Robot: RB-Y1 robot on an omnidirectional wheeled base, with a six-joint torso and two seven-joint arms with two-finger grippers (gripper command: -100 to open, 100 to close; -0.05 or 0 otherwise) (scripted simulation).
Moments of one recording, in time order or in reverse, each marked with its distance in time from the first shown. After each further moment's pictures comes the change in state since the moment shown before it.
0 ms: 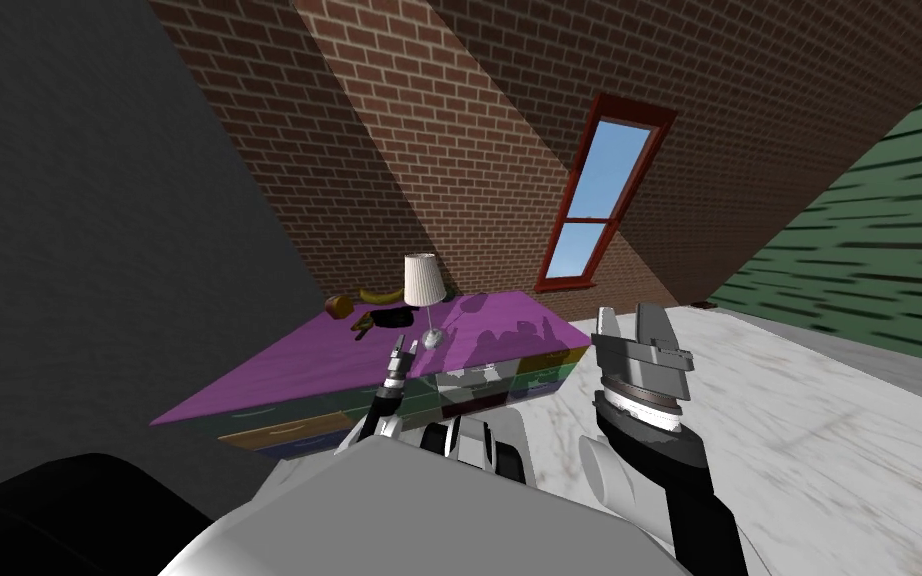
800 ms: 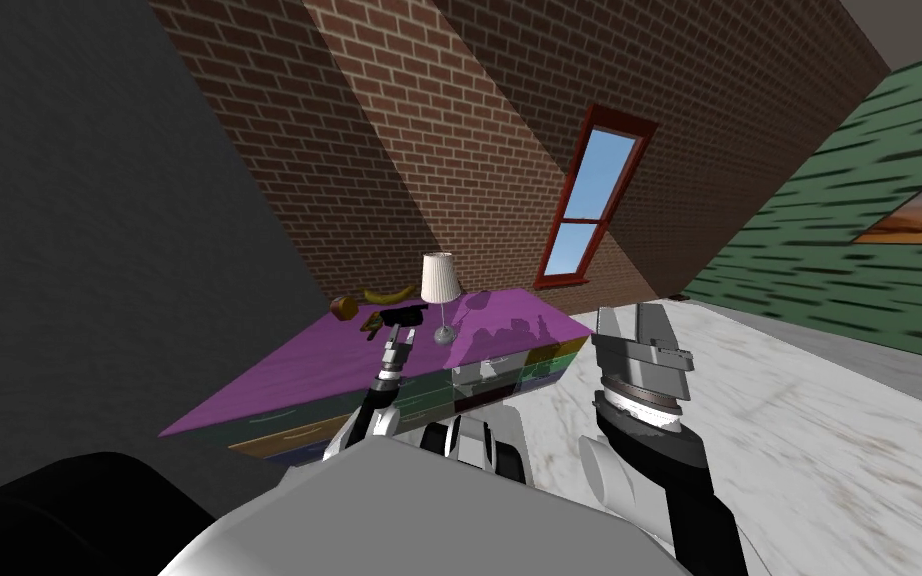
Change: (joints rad) left arm 0.050 0.007 0.023 -0.230 -0.023 0.060 -0.024; right arm 0.000 0.000 0.000 0.000 0.000 0.000 0.000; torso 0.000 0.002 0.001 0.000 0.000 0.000
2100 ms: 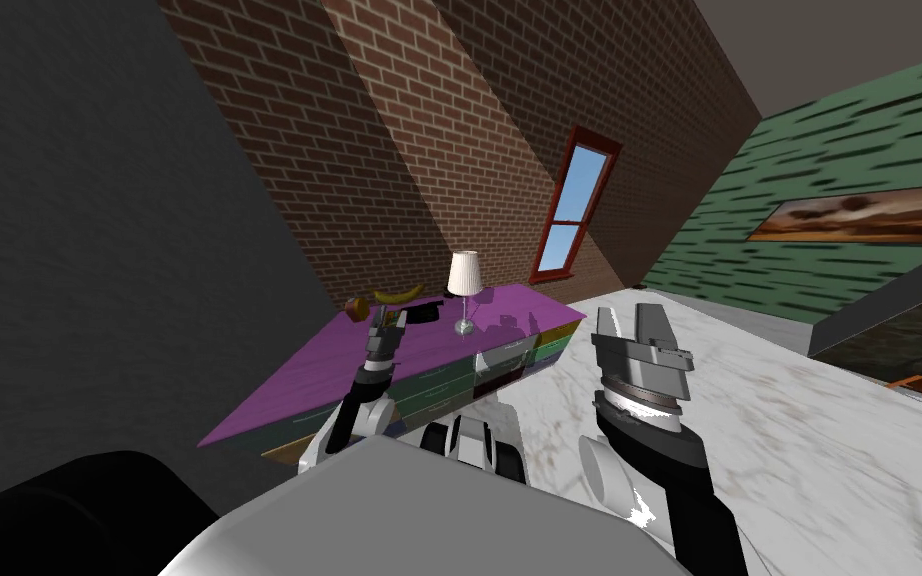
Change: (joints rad) left arm 0.087 -0.033 0.034 -0.396 -0.049 0.123 -0.055; right arm 0.000 0.000 0.000 0.000 0.000 0.000 0.000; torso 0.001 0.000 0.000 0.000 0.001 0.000
